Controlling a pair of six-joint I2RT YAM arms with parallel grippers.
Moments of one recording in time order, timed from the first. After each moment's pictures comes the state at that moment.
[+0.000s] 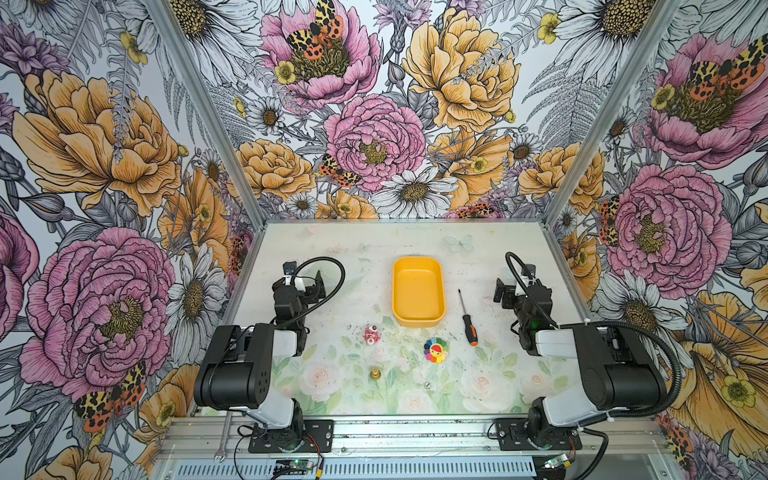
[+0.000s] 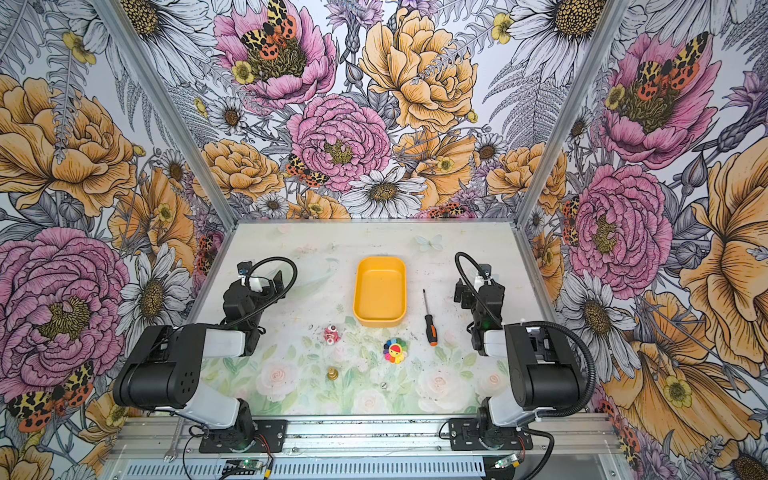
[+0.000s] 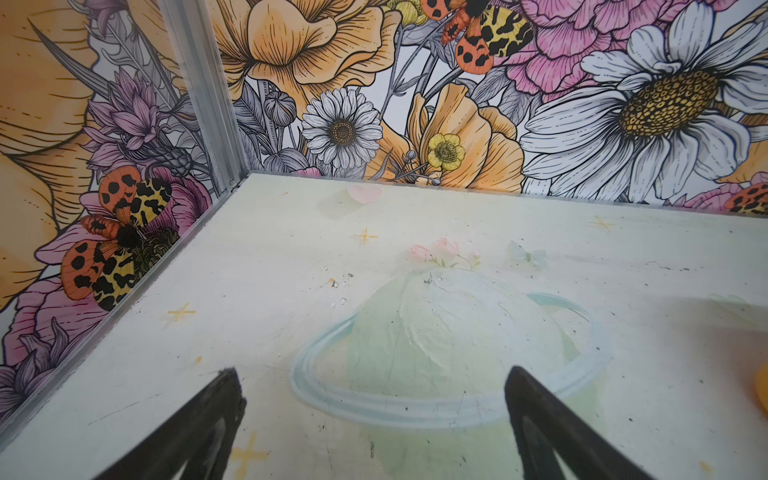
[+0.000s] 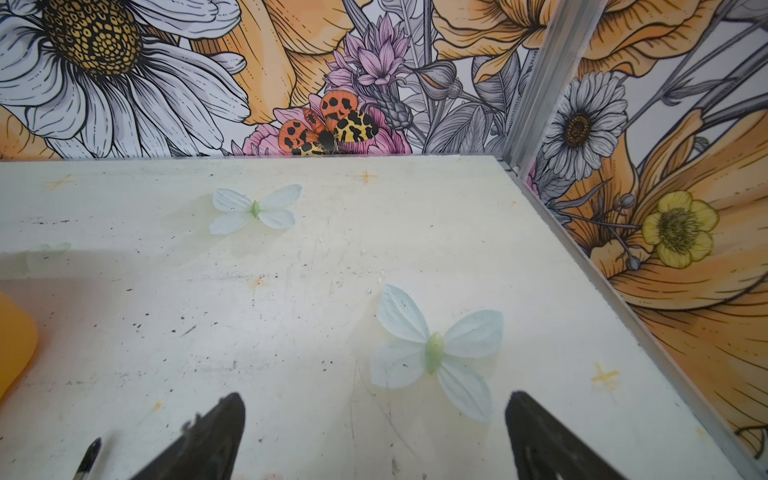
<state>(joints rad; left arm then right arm) 0.01 1.54 0.39 0.97 -0.07 -0.05 -0.02 1.50 0.38 0.77 0.09 0.01</state>
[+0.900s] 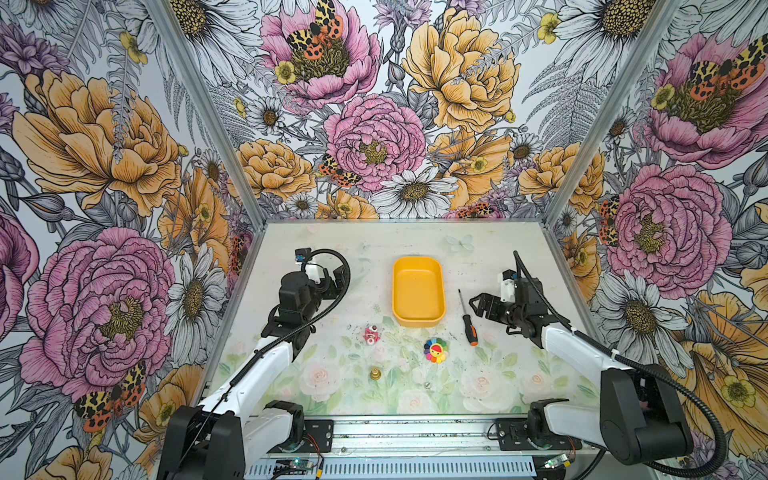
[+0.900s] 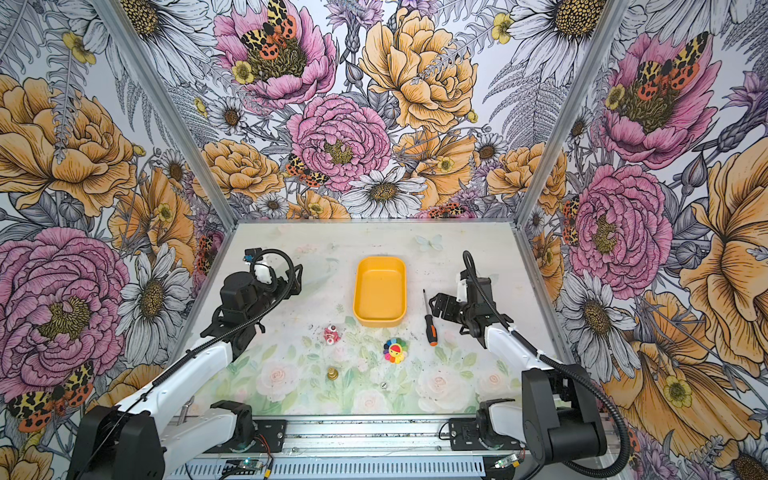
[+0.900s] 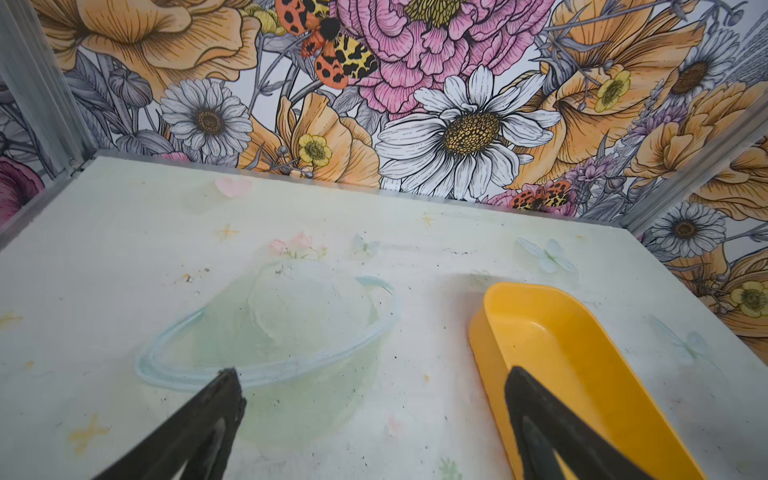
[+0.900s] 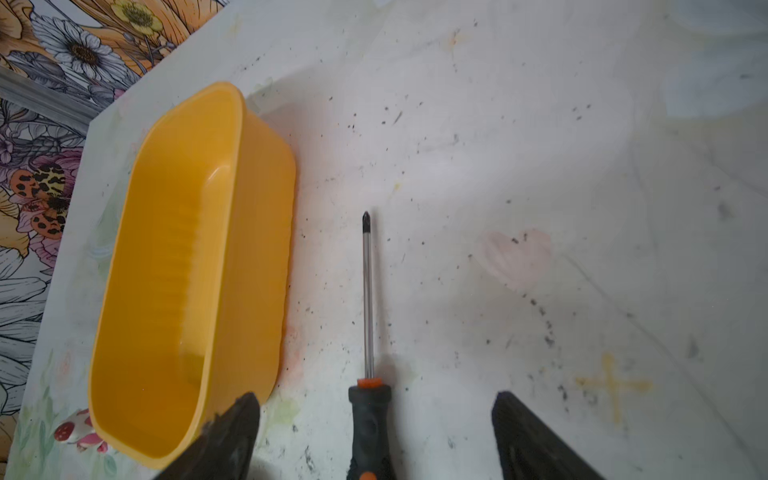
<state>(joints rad) -0.19 1.08 0.57 0.21 0.01 -0.28 0.11 1.24 0.54 -0.13 -0.34 0.41</state>
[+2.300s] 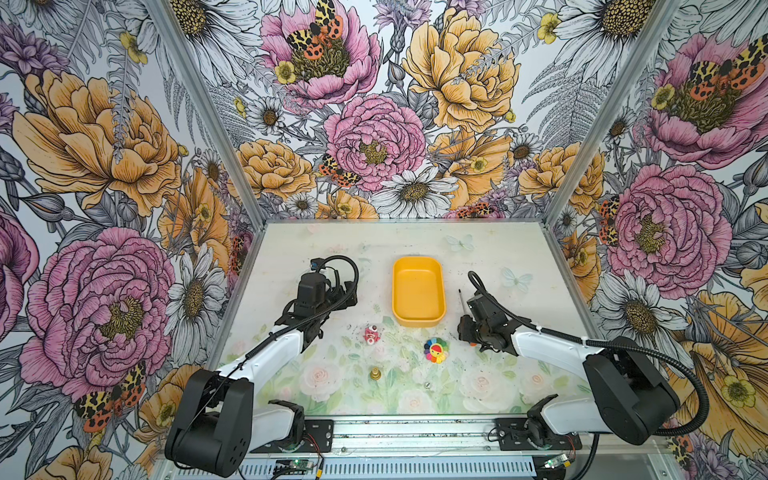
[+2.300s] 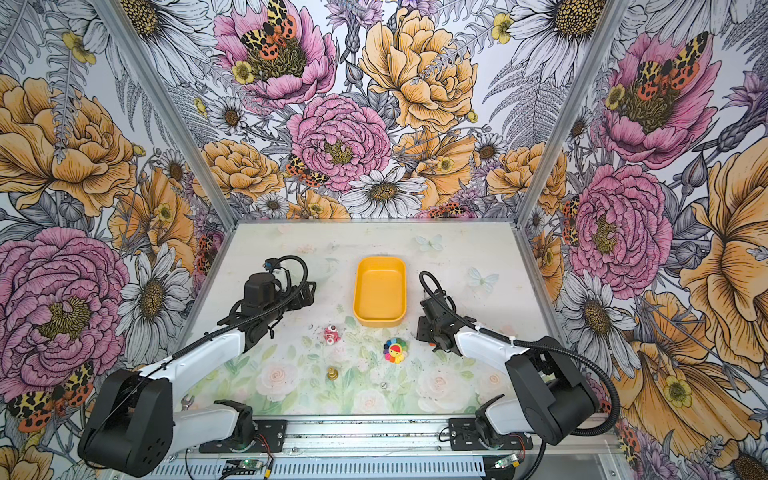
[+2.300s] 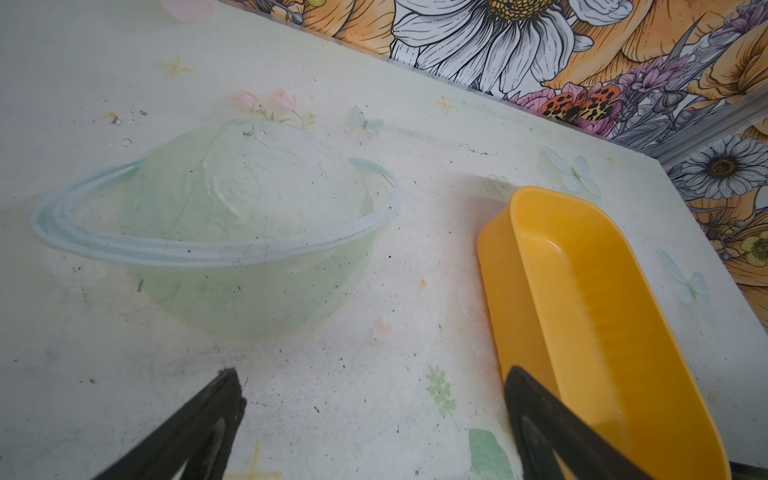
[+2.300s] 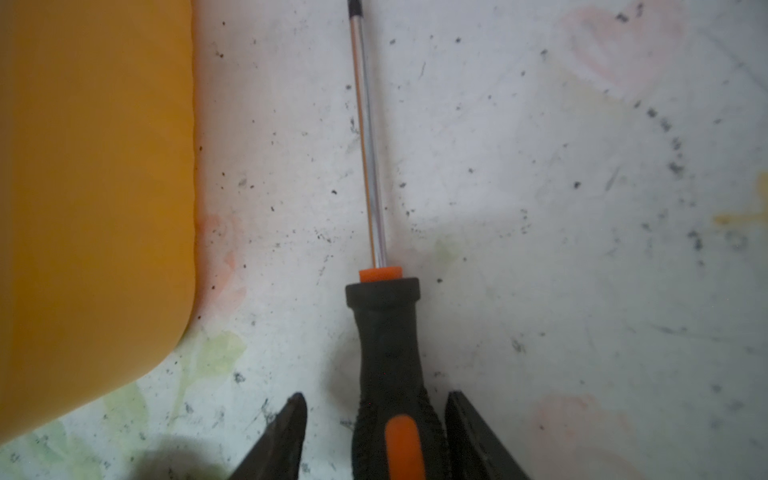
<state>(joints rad) -0.26 1.24 0.59 0.10 0.03 -0.40 0.49 1.39 0.57 -0.25 0.07 0.59</state>
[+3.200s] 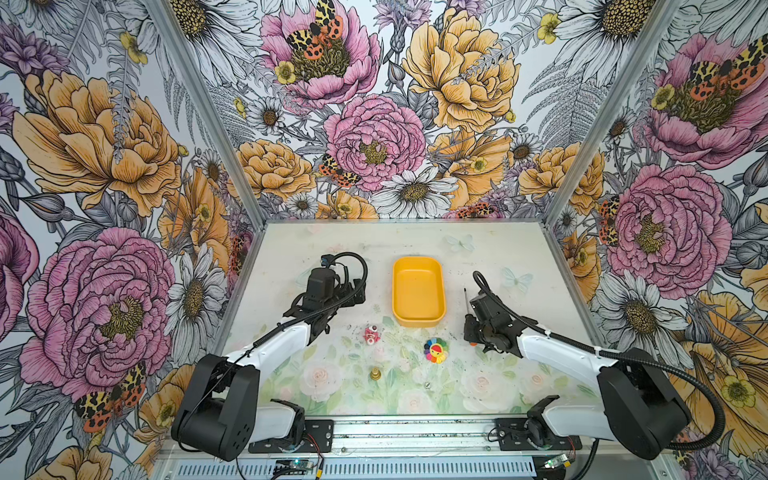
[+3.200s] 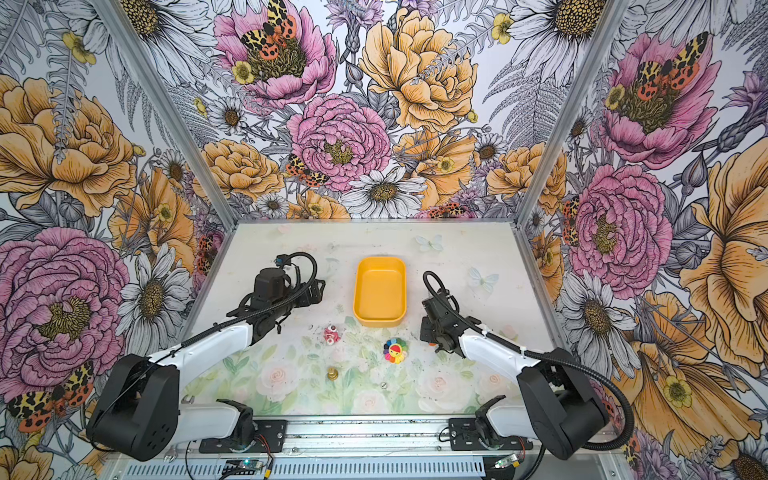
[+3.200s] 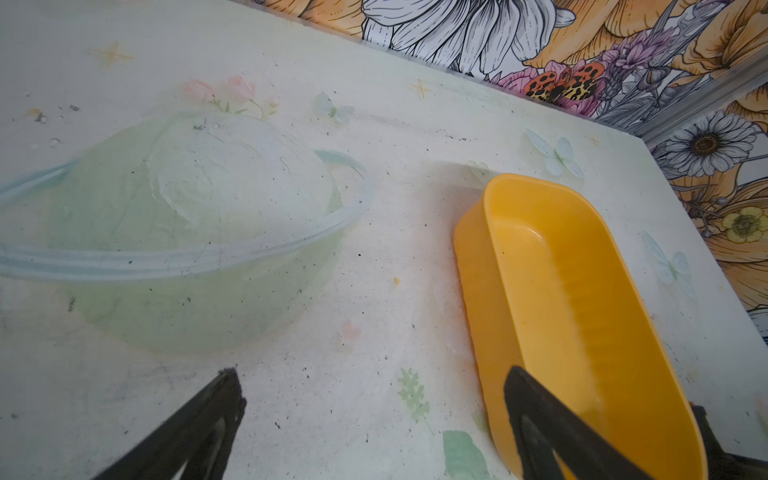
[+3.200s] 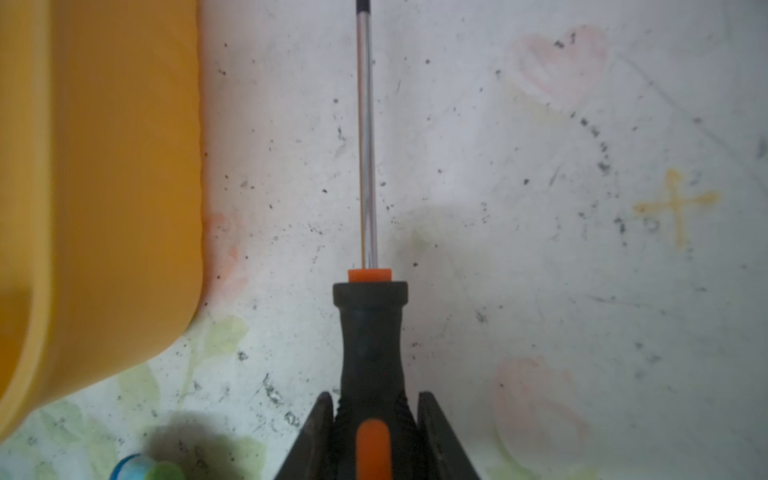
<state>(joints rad) -0.32 1.31 0.66 0.08 0.04 -0.41 0.49 1.27 0.59 -0.34 0.10 0.60</state>
